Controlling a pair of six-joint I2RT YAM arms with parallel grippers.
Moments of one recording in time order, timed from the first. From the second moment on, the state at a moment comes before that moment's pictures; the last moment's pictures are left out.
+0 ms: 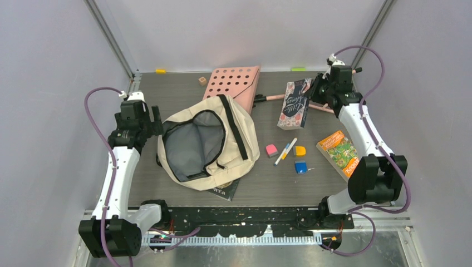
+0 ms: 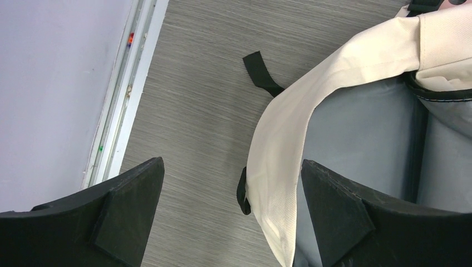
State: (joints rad) left arm 0.05 1.04 1.02 -0.68 -0.26 -0.09; right arm 0.01 1.47 1.25 -0.36 -0.12 0.33
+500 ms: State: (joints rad) left arm 0.05 1.05 1.02 -0.68 -0.25 -0.11; right arm 0.23 1.76 1.60 -0.79 0.06 0.09
